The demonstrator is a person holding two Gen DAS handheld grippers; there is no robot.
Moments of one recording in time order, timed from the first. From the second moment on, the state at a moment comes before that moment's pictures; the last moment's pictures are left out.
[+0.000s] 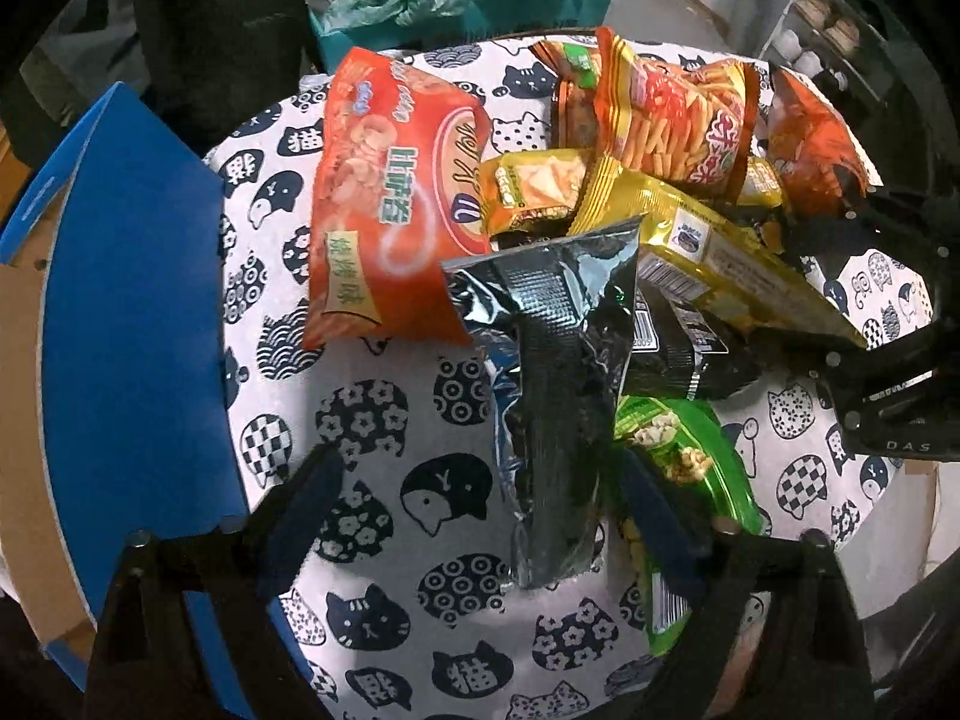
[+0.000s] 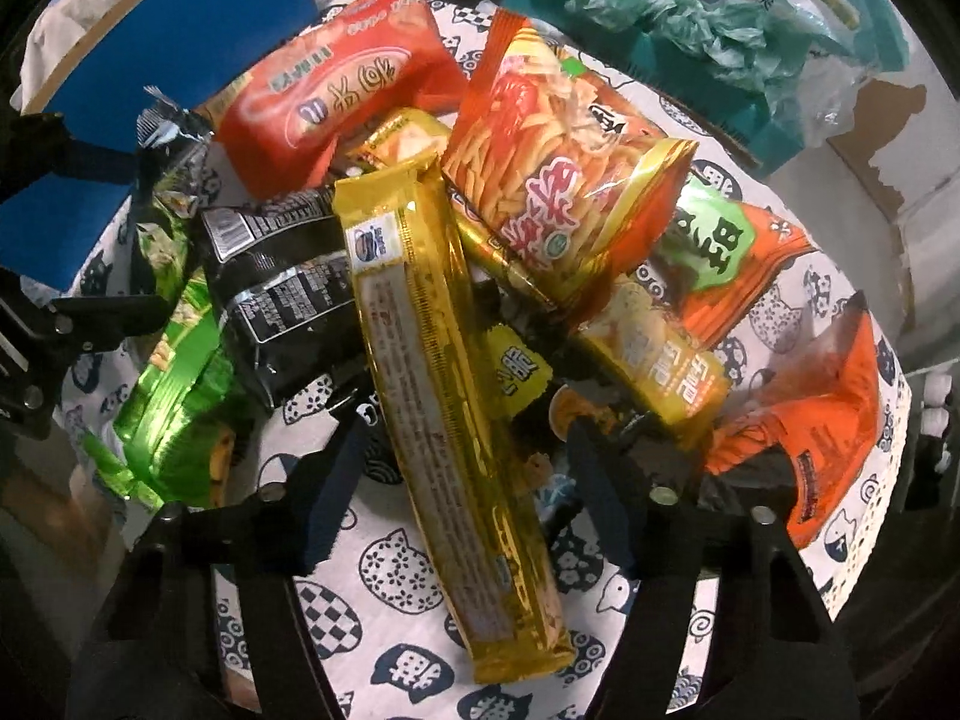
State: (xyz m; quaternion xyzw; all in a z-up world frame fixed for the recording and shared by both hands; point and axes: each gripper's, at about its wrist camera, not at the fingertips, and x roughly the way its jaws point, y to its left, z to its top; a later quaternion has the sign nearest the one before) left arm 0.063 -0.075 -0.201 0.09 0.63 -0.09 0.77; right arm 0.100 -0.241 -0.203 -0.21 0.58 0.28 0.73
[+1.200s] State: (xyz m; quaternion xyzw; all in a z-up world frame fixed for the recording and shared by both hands) left arm 0.028 -0.046 -0.123 0.10 0.54 -0.11 0.83; right arm 0.075 -0.246 -0.127 -0.14 0.56 0.25 0.77
